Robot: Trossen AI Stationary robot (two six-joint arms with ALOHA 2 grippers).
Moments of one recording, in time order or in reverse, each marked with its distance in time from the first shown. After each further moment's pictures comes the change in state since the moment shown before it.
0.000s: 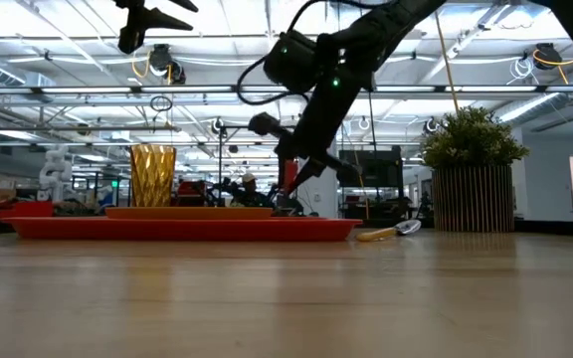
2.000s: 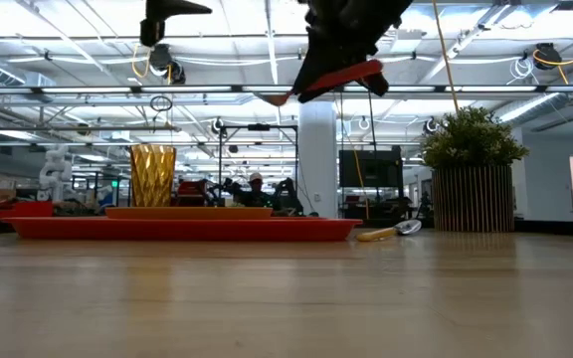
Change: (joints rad) left arm -0.079 0.069 0.000 0.147 0.038 0.007; right arm 0.231 -0.385 -0.093 -0.138 -0.186 -0.715
